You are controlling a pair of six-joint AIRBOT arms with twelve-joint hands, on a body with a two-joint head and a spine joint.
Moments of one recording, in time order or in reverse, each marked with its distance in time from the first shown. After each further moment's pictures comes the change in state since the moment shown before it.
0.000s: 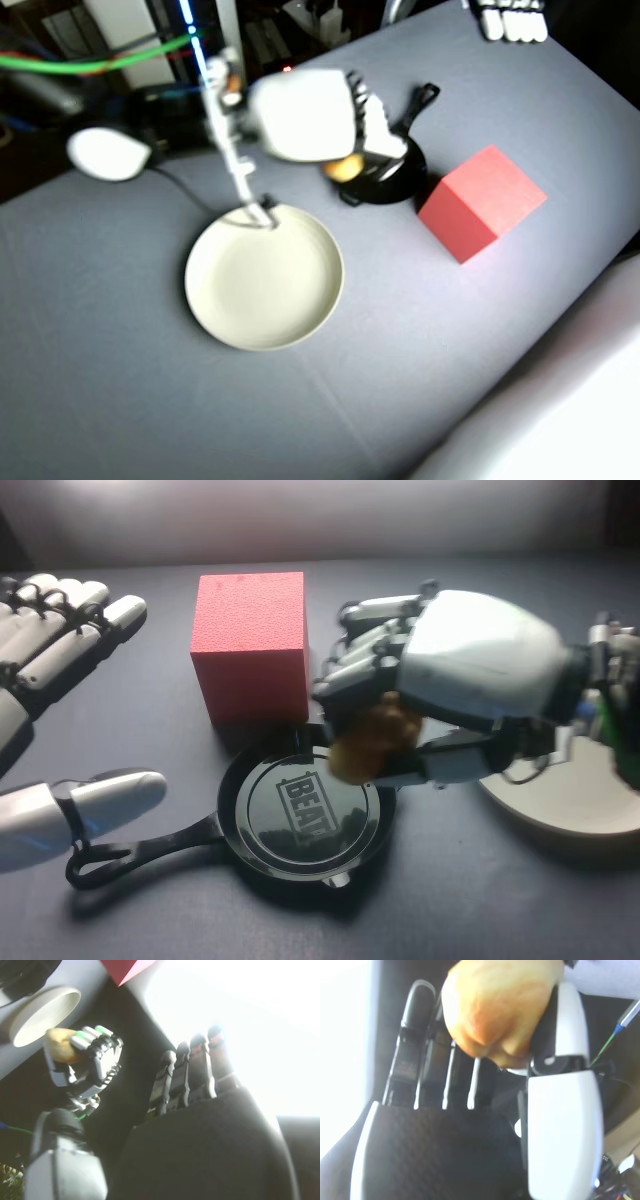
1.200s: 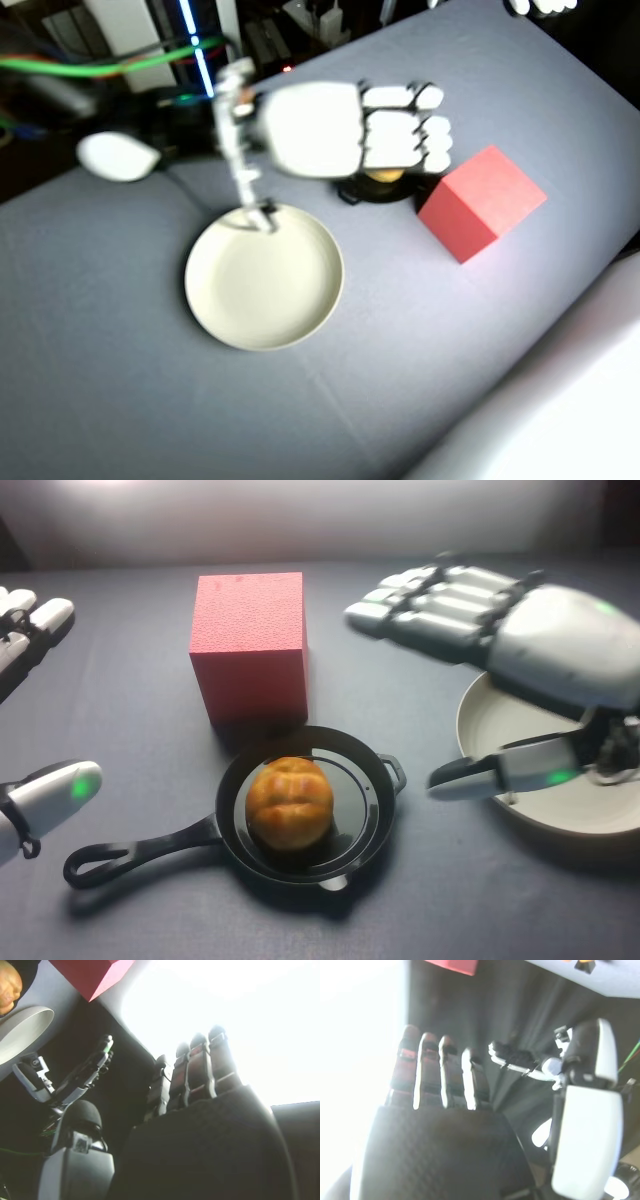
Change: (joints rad) left arm 0.147 0.023 -0.053 -0.115 -0.166 0.025; right arm -0.136 0.158 -0.077 0.232 0.111 -0.055
